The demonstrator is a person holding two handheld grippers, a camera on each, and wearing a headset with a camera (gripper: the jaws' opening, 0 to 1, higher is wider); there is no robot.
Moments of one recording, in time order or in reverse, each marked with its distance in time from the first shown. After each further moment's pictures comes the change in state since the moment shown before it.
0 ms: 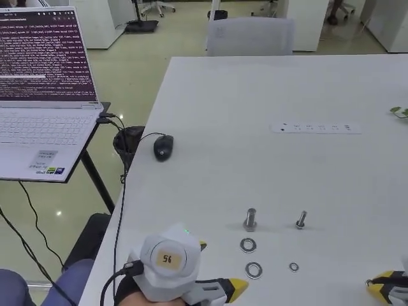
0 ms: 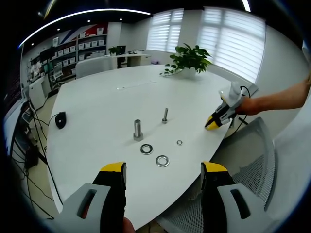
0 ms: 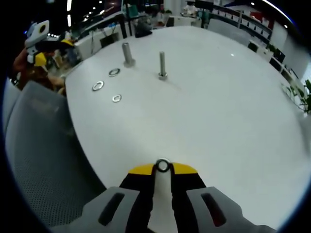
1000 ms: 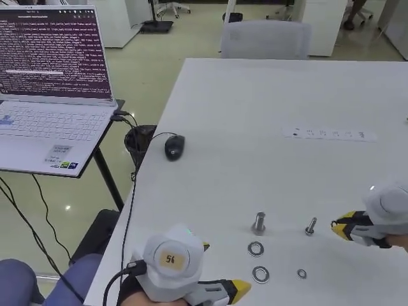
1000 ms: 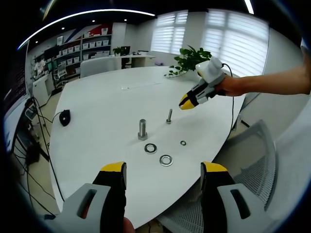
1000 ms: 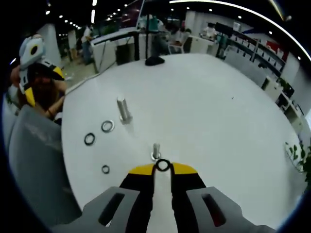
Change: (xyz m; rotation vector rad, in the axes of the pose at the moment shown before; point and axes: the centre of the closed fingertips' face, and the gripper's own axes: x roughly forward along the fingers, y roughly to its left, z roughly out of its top) left arm -0.006 0.008 -0.002 -0.026 -0.016 0.028; right arm 0.018 -0.015 0.160 -0.227 -0.138 0.018
